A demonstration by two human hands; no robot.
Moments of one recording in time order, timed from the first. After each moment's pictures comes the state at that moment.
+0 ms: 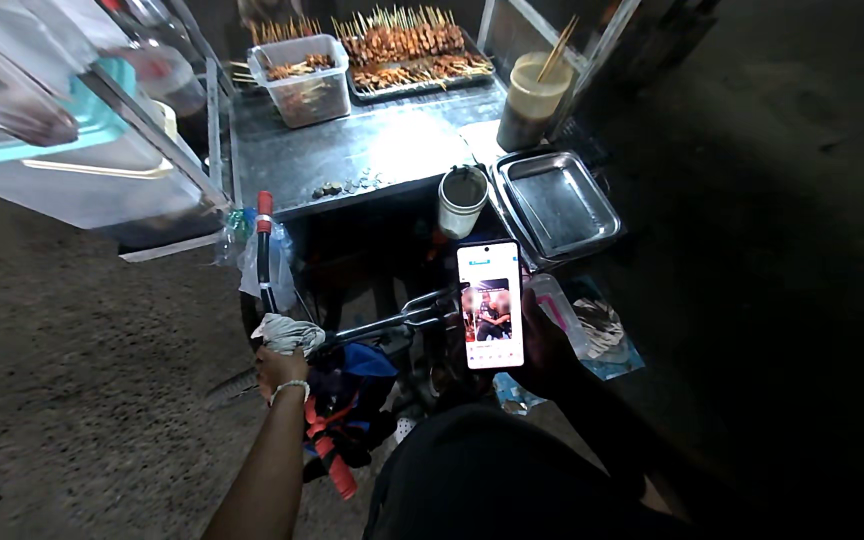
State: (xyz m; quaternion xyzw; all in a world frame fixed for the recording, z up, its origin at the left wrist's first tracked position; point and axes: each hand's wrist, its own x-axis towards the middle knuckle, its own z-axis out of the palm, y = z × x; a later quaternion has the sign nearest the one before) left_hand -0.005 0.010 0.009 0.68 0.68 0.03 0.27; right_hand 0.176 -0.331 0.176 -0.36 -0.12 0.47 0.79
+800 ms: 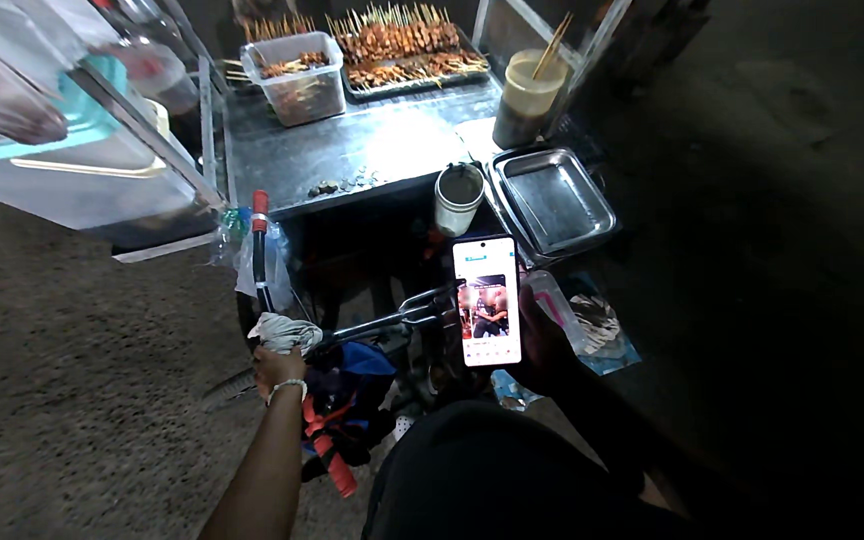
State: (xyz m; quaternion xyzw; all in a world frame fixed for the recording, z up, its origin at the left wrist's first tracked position) left_hand -0.005 0.010 0.009 0.68 0.68 0.03 0.27; right_hand 0.172 -0.330 0.179 -0.38 -0.13 0.45 0.80
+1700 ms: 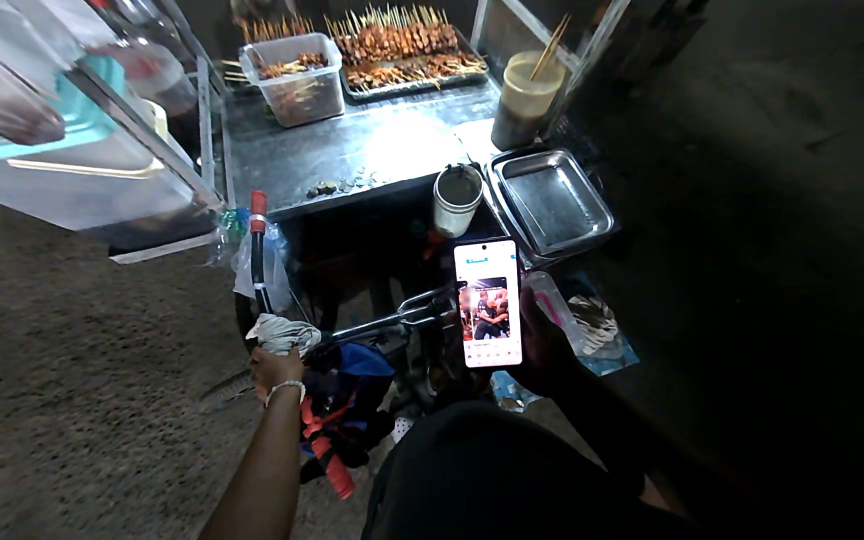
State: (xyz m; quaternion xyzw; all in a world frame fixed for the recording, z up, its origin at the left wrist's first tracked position) left_hand -0.004 0.009 0.009 0.68 0.68 0.02 0.27; right_hand 0.171 -0.333 0.183 -0.38 -0.12 0.46 0.79
